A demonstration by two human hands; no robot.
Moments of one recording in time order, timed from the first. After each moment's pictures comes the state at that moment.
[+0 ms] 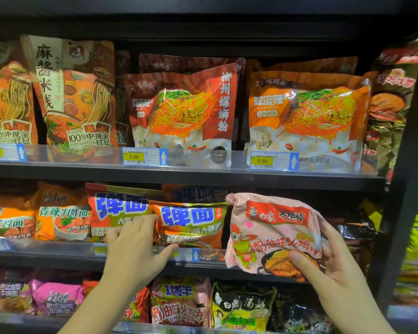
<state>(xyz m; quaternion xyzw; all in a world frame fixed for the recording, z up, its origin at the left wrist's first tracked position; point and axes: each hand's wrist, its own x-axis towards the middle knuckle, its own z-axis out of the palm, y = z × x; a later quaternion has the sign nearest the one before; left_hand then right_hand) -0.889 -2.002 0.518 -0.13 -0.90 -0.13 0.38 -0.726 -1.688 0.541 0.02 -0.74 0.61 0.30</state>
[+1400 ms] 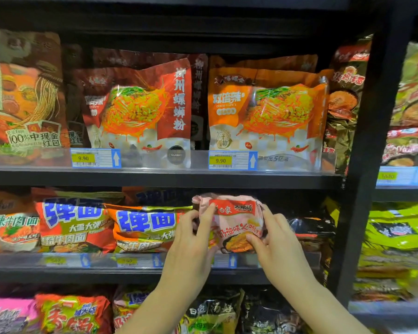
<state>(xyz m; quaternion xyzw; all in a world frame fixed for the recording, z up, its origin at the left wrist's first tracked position) -0.858 -1.833 0.512 -0.31 -0.85 -0.26 0.34 -0.791 -1.648 0.537 -0.04 -0.91 0.25 0.33</state>
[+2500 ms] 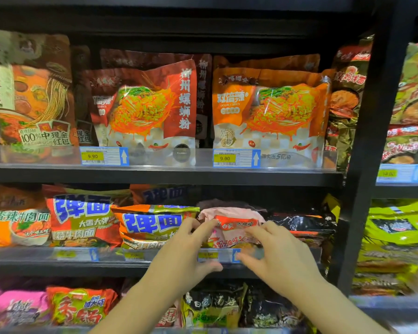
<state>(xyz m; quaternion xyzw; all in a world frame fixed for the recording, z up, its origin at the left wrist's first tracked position) -0.839 -1.871 0.541 -0.33 -0.90 -0.22 0.17 -0.762 -1.661 0.554 -0.03 -0.98 0.05 0.21</state>
